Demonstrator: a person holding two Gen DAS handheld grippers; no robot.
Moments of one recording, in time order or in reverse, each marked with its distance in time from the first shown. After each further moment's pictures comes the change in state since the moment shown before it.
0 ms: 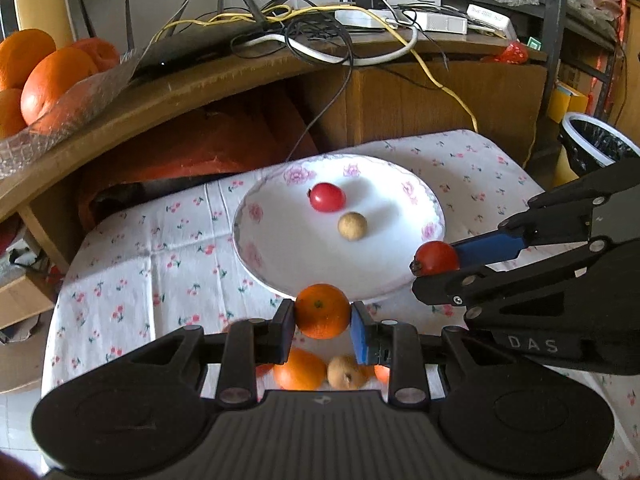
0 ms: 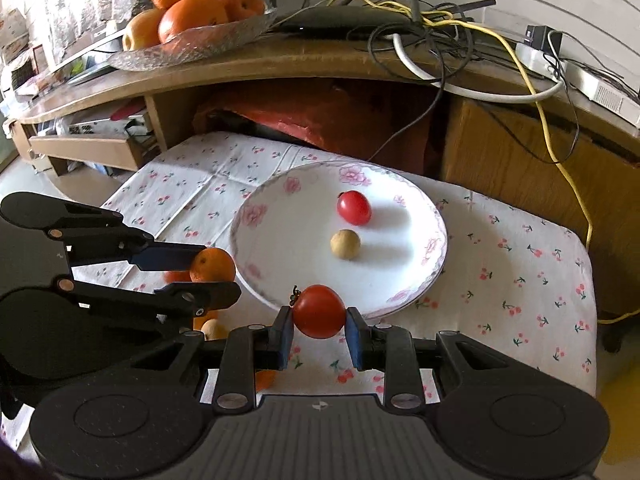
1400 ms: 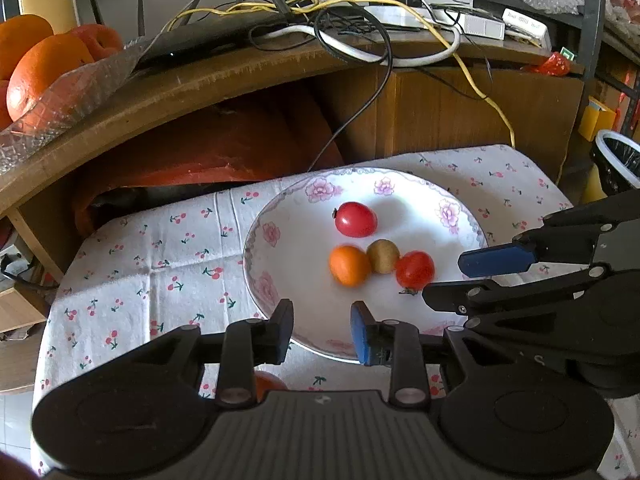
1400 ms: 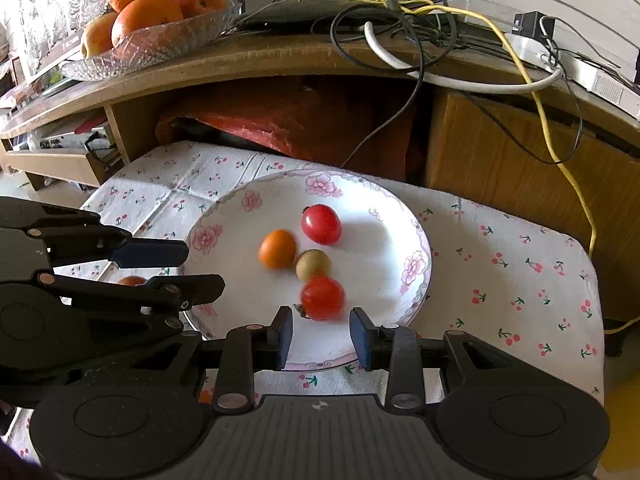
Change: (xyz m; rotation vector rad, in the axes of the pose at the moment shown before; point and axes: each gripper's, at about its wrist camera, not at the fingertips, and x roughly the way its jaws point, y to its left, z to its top) left arm 0.035 0.011 0.021 -0.052 -0.001 0.041; right arm 0.034 -0.020 0.012 0.027 -0.021 -0.035
